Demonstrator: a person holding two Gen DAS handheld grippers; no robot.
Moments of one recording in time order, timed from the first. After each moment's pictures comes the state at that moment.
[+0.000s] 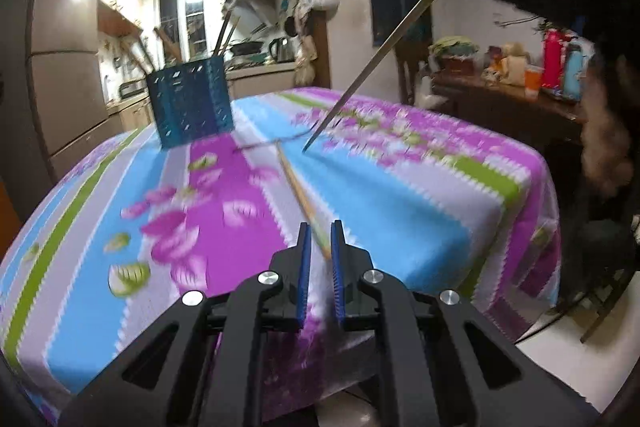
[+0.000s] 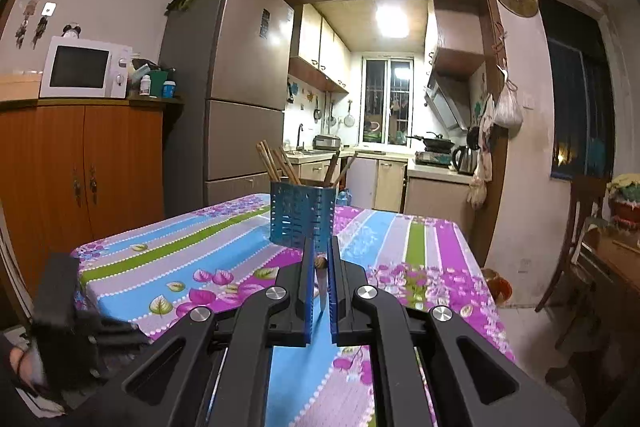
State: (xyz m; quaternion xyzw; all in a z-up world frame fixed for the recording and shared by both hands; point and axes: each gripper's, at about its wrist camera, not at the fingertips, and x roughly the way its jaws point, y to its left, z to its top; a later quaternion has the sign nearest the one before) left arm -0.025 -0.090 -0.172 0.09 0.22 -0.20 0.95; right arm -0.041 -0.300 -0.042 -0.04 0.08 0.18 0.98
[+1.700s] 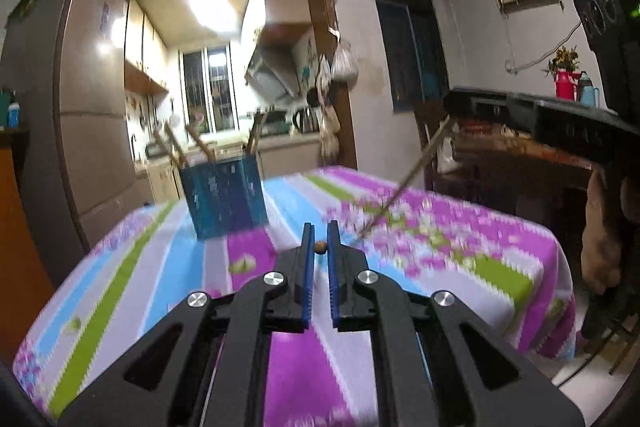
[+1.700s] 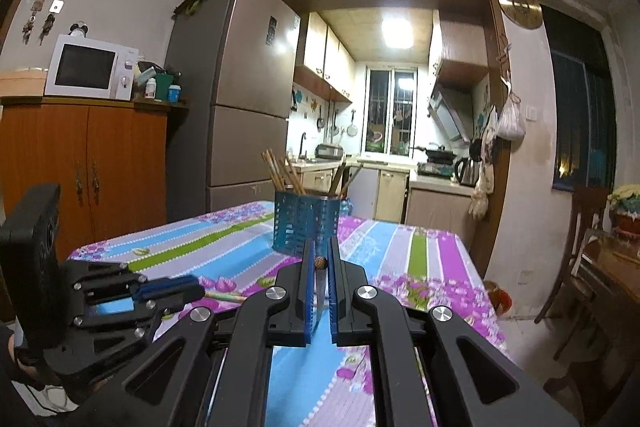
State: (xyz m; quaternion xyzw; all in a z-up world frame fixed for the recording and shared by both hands) left arm -0.025 -0.093 -0.089 0.09 0.08 -0.17 0.98; right arm -0.041 -0.290 -0.031 -0.05 0.05 0.19 0.98
